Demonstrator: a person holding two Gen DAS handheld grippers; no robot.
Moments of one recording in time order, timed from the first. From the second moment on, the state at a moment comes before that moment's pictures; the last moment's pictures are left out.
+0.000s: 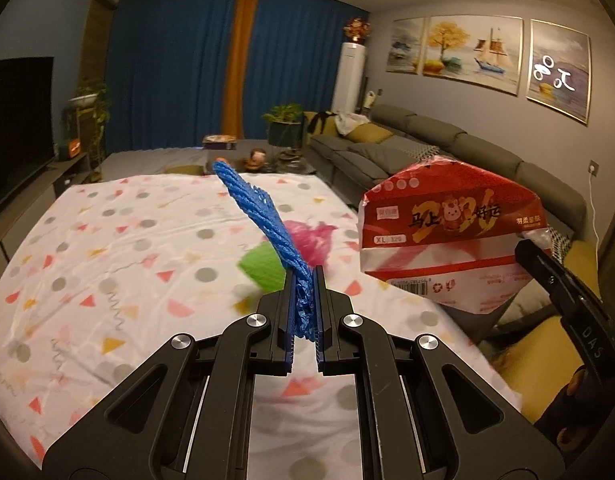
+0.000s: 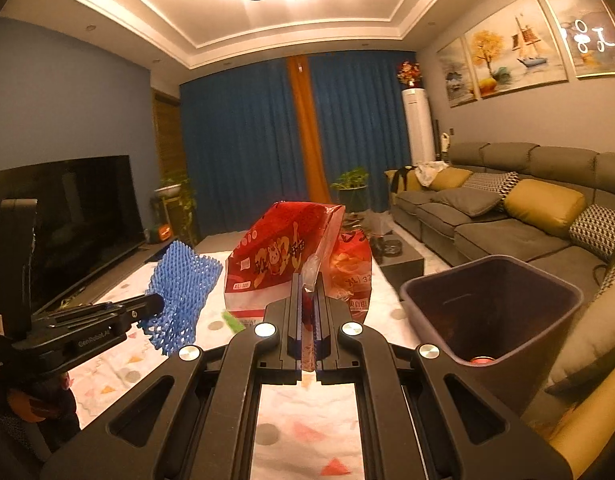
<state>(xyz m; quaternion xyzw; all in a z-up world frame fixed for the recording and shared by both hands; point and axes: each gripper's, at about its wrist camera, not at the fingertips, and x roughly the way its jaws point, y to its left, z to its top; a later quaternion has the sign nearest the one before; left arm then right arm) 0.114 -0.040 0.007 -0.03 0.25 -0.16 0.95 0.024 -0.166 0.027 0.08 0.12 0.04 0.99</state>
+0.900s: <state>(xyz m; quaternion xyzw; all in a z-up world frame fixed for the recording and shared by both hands) 0.182 -0.233 -0.002 0.01 0.24 -0.34 0.91 0.065 -0.291 -0.008 0.09 0.13 -0.16 0.97</state>
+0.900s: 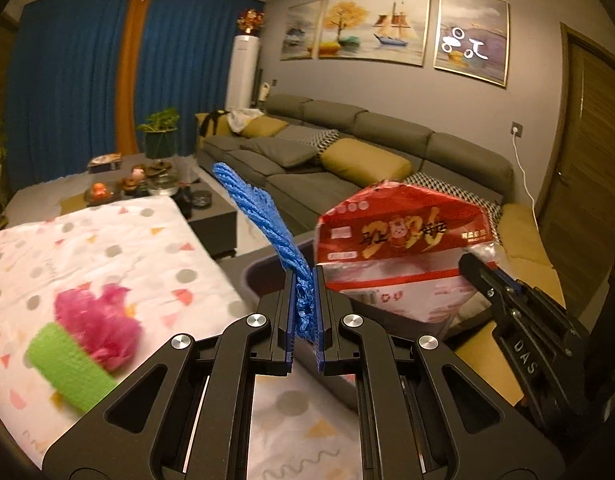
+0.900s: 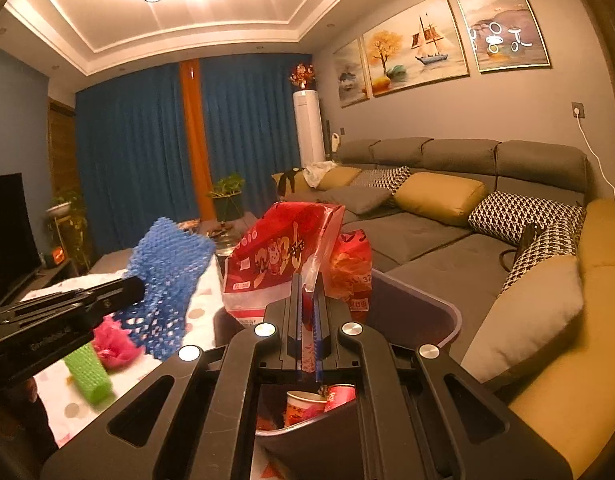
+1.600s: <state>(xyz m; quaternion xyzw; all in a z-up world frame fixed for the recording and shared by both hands) 0.204 -0.286 -0.040 0.02 0.29 -0.40 0.87 0.087 -0.321 -0.026 0.12 0.16 -0.17 0.97</state>
